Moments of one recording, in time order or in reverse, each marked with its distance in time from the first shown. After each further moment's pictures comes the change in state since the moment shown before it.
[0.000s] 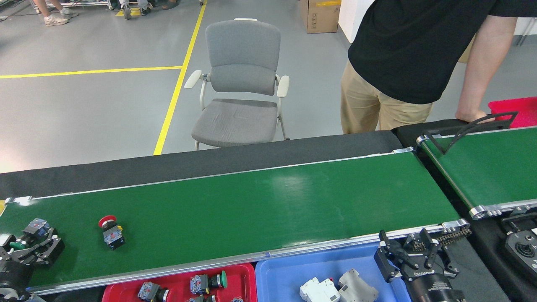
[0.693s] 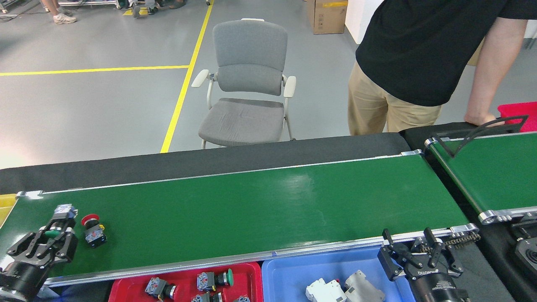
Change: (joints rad) left arm 0.445 -0.061 -0.002 -0.823 0.114 -0.343 0.009; right arm 0.000 -0.003 -0.088 0.000 -0.006 0.006 -0.012
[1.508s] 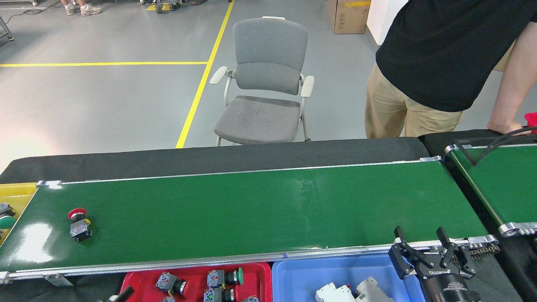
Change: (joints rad) left arm 0.366 -0.380 0.349 -0.487 -0.085 0.031 -0.249; right arm 0.003 0.009 -0.012 -0.002 -0.004 -0.004 -0.036
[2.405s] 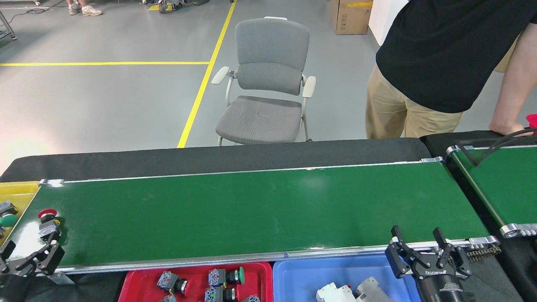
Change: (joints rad) left arm -0.544 0.333 -0.100 0.734 -0.004 0.323 -0.059; right arm 0.000 0.027 0.001 0.000 -0.011 0.004 -0.003
